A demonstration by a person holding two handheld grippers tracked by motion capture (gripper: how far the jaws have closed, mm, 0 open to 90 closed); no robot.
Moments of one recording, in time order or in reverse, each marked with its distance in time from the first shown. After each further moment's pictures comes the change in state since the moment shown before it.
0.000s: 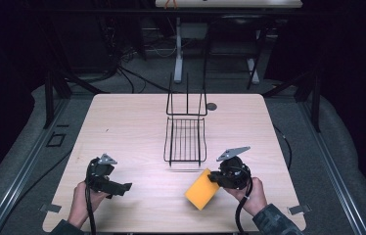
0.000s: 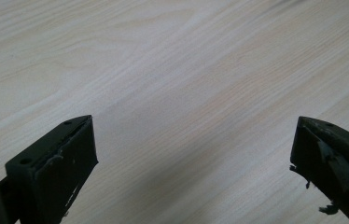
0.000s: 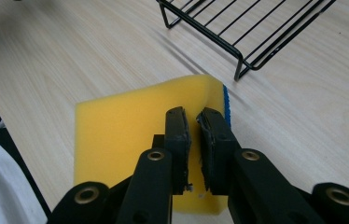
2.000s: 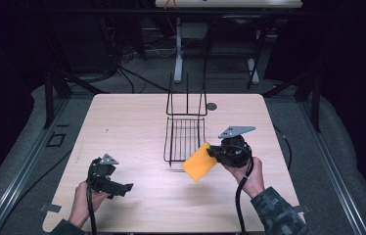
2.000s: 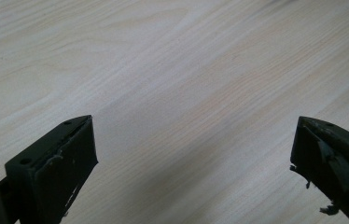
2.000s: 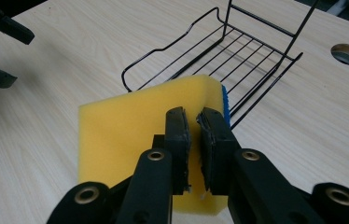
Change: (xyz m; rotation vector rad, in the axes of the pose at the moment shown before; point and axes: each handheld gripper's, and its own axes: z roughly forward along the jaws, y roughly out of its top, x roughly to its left) left arm -0.002 0.001 0.003 0.002 -0.007 0.012; right arm -0.014 0.050 -0.021 -0.178 -0.091 -0.029
